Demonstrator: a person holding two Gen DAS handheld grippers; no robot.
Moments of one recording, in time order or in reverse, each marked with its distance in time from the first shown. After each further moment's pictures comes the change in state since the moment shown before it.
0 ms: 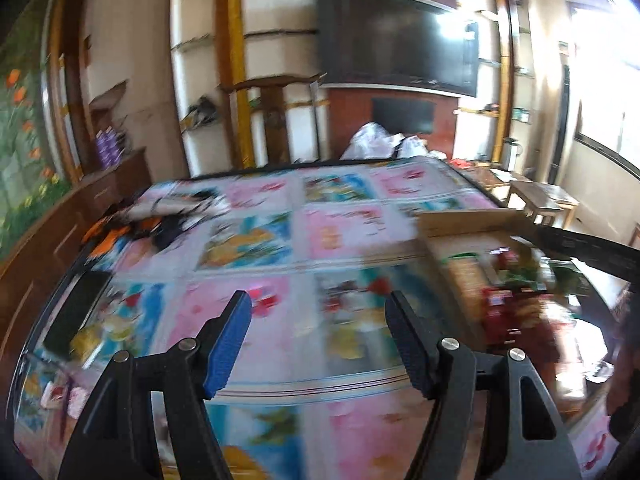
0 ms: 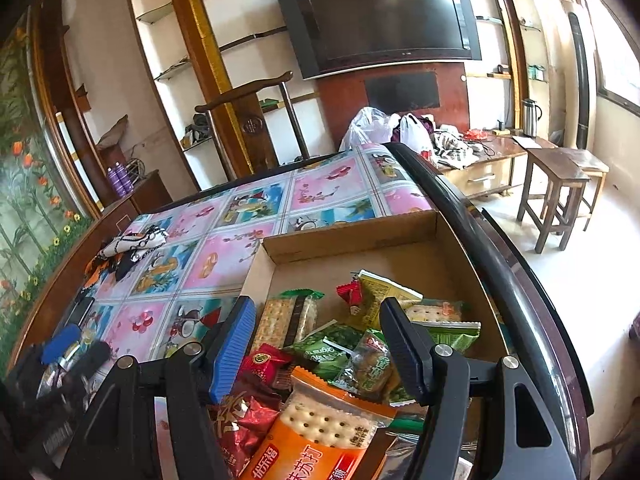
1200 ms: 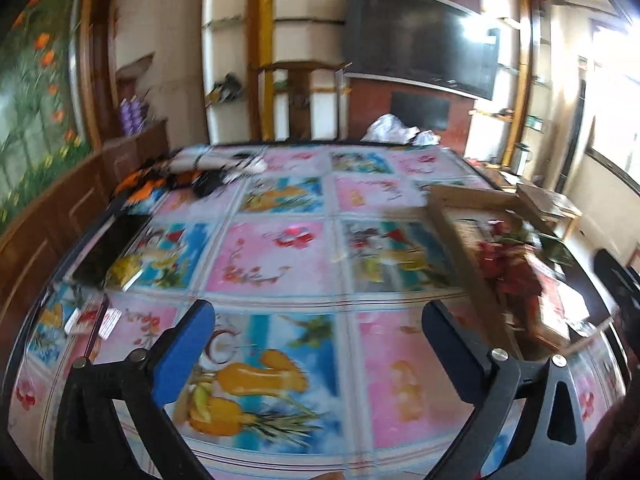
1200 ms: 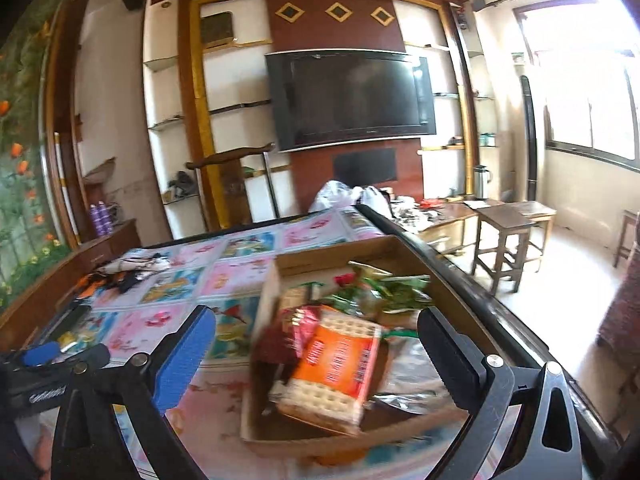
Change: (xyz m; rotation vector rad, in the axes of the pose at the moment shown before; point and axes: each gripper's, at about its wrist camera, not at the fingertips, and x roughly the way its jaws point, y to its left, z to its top) left arm -0.066 0.014 -0.048 -0.045 0.016 -0.003; right arm -0.114 0.062 -0.096 -0.009 -0.299 -0.188
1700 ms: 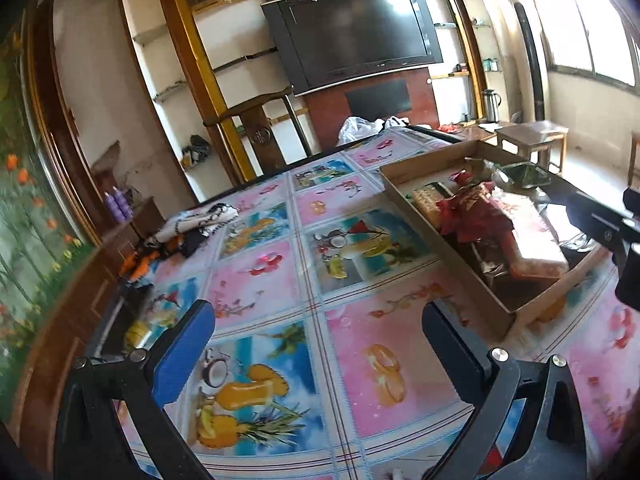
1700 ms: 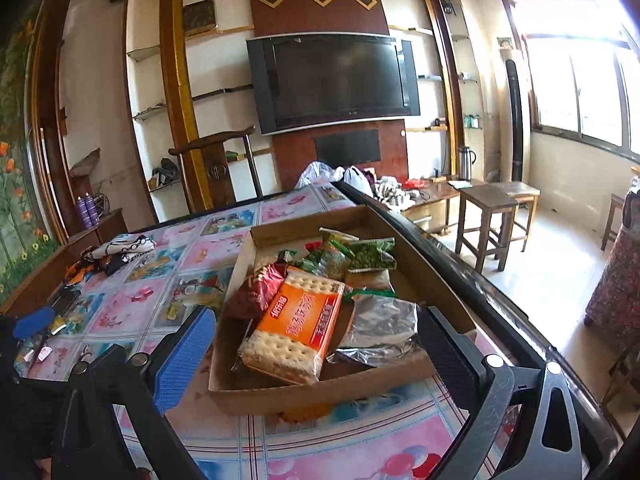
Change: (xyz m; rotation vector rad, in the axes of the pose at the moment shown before) left arm -0.007 -0.066 -0.020 0.343 -0.067 0.091; right arm -0.015 -0.022 -0.021 0.024 0.064 -0.042
